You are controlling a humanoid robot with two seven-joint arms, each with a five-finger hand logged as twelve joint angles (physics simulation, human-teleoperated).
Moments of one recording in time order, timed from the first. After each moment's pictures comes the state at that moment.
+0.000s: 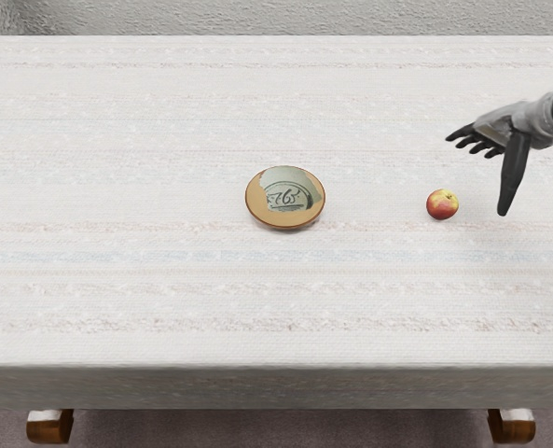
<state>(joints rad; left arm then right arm) -0.04 0.00 0.00 -0.15 0.03 -0.01 0.18 1.39 -0.71 0.06 0.97 -0.59 0.61 -0.52</state>
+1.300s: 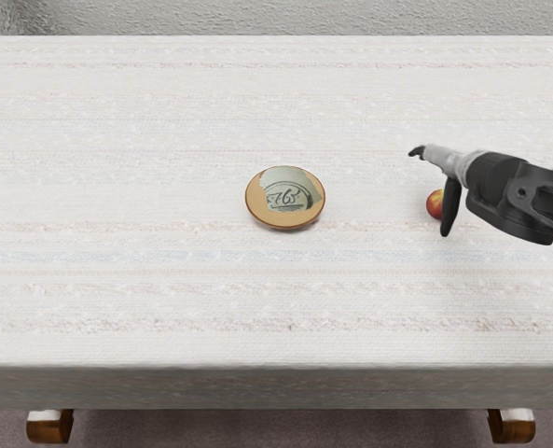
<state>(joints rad) -0.04 0.00 0.00 -0.15 0.03 -0.01 0.18 1.13 -0.60 0.11 1.30 -1.08 -0.01 -0.61</state>
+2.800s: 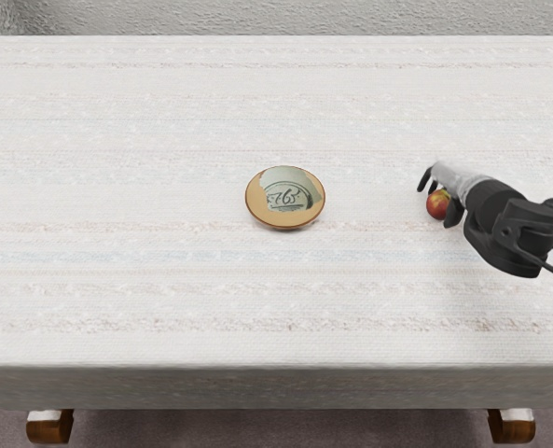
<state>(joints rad) -0.04 0.00 0.00 -0.15 0.03 -0.01 0.18 1.04 -0.56 0.08 1.24 -1.24 -0.12 -0.61</state>
